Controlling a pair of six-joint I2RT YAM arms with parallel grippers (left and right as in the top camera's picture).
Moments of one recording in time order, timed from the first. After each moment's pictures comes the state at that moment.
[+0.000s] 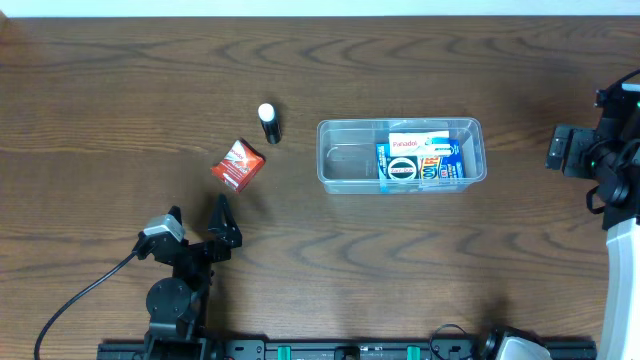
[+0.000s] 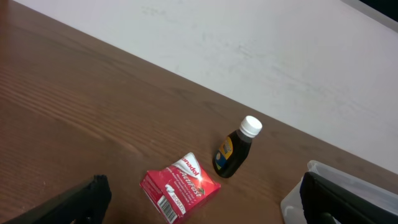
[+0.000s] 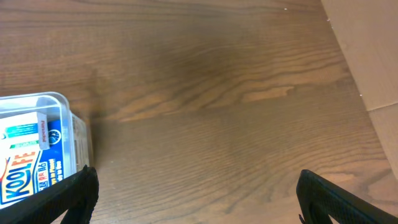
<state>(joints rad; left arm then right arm) -0.11 0.01 0.02 -0.11 -0.12 -0.46 -0.33 1.22 1.21 -0.80 0.06 -0.16</state>
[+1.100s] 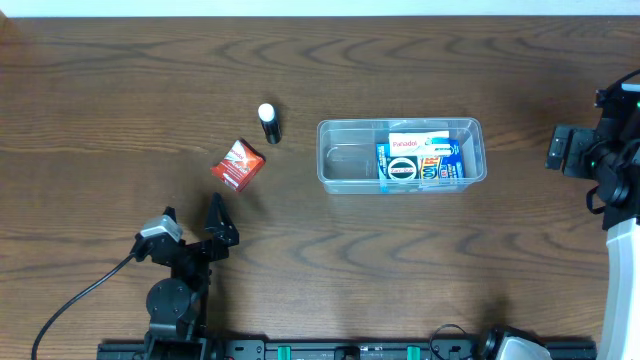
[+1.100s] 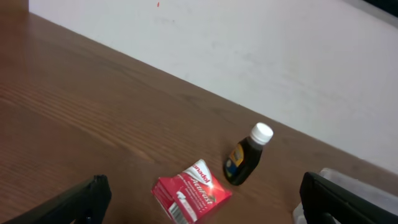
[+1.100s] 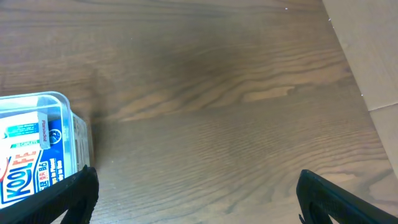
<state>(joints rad) -0.11 0.01 0.02 -0.11 -0.17 -0.42 -0.33 1.22 1.21 -0.80 0.06 -0.16</state>
